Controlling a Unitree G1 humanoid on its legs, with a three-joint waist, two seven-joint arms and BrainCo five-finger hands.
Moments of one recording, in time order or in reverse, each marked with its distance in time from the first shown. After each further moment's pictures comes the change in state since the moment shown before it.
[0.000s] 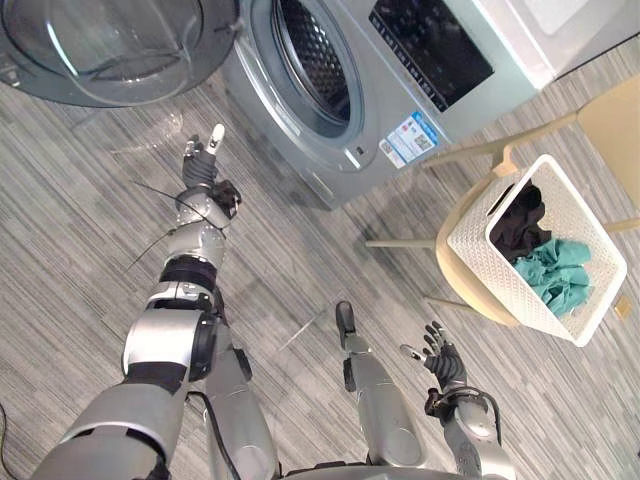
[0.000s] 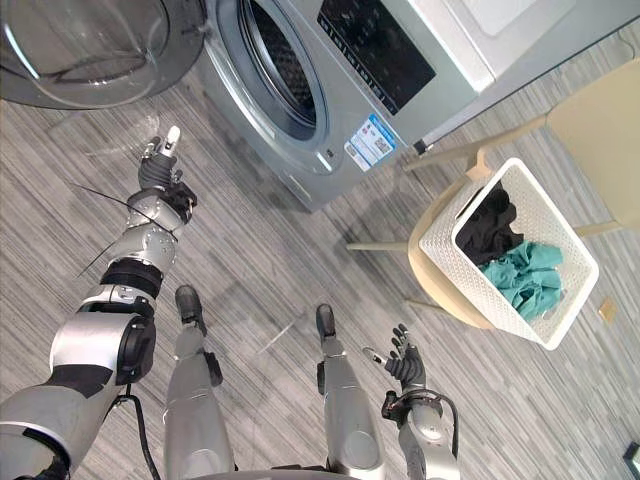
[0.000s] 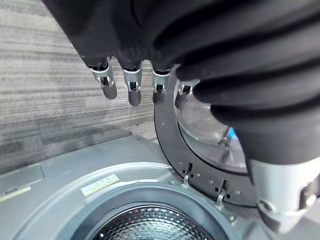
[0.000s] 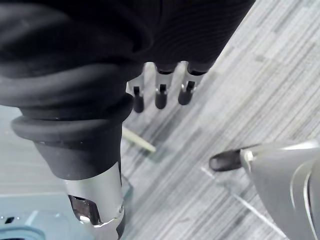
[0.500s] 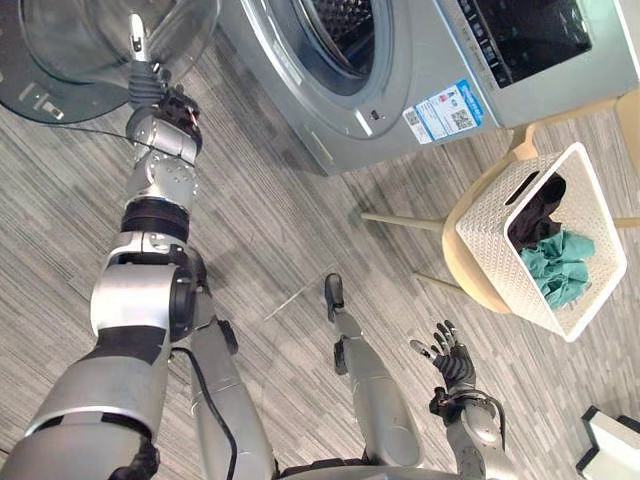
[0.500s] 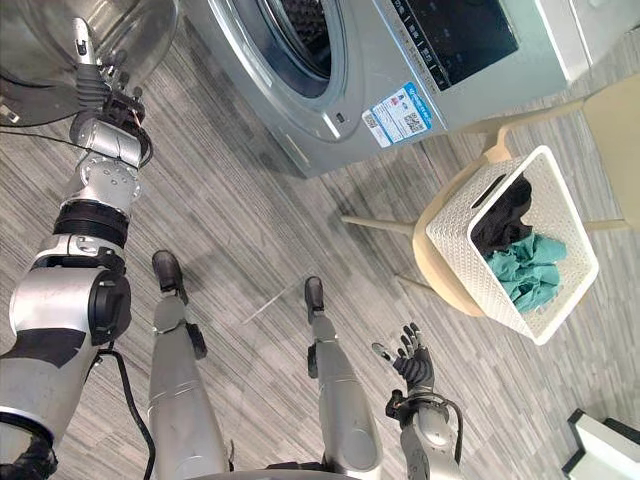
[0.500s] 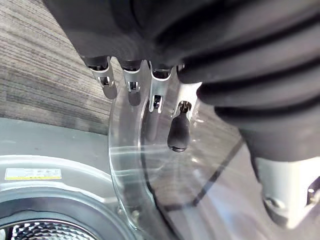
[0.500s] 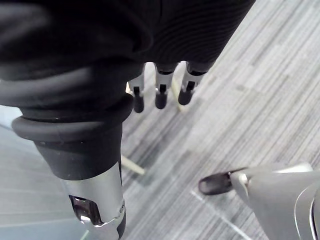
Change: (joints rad) left arm -0.213 0.107 0.019 -0.050 -0.303 -0.014 0.096; right arm 0.036 0.030 -0.035 -0.034 0.081 -0.033 -0.025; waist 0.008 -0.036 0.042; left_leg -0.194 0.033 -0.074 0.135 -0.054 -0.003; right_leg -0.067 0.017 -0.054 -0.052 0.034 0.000
